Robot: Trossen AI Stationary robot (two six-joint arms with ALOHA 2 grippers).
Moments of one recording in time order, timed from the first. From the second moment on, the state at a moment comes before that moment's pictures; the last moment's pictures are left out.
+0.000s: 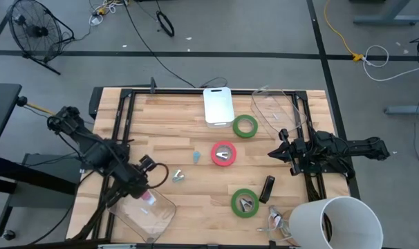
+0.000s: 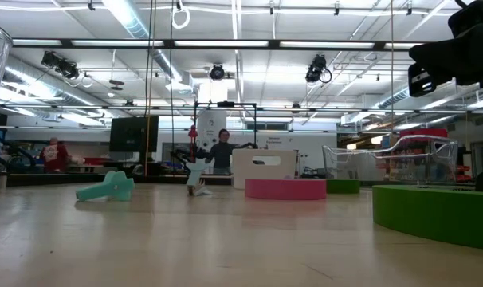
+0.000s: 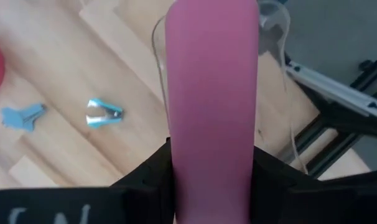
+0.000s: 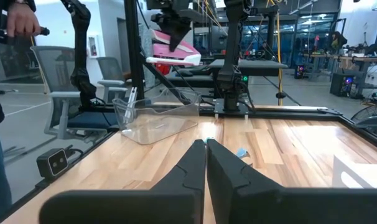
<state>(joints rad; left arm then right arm) -0.66 1.37 1.56 -1.42 0.07 0.09 0.06 0.00 0.02 0.04 -0.15 0.02</state>
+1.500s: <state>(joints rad) -0.93 1.39 1.10 -0.91 0.03 -0.20 0.06 0.00 0.02 0.04 -0.15 0.02</state>
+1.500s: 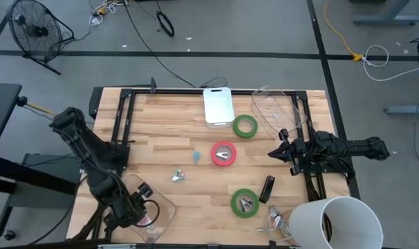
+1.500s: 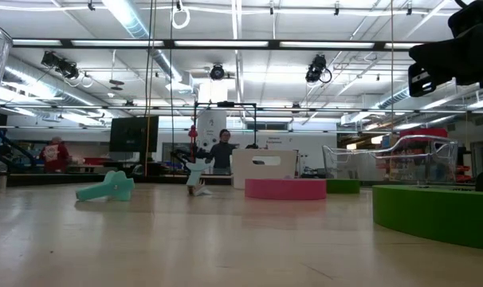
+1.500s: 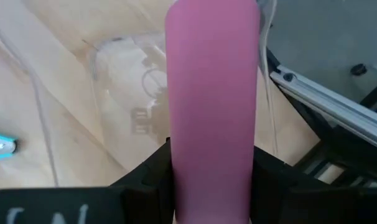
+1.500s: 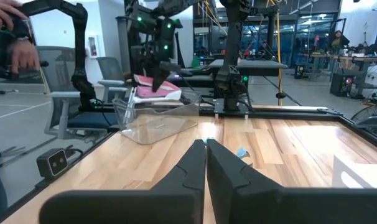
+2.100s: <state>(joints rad) -0.95 1.39 0.88 -0.65 0.03 -0.25 0.06 0.00 0.02 0.04 -0.15 0.02</state>
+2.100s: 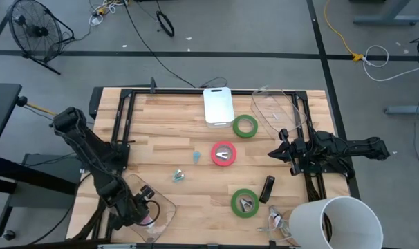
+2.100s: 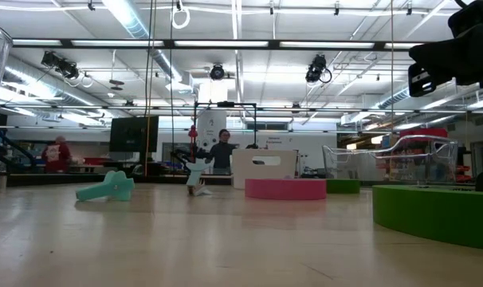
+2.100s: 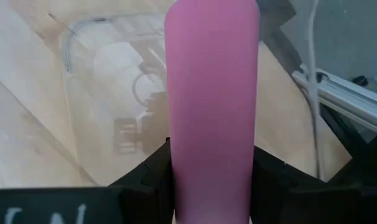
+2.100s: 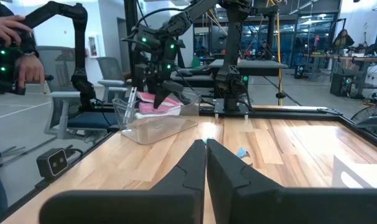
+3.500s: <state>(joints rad) -0.97 1.39 0.87 -0.49 0.11 -0.31 0.06 0.00 0.02 0.04 -0.15 0.02</state>
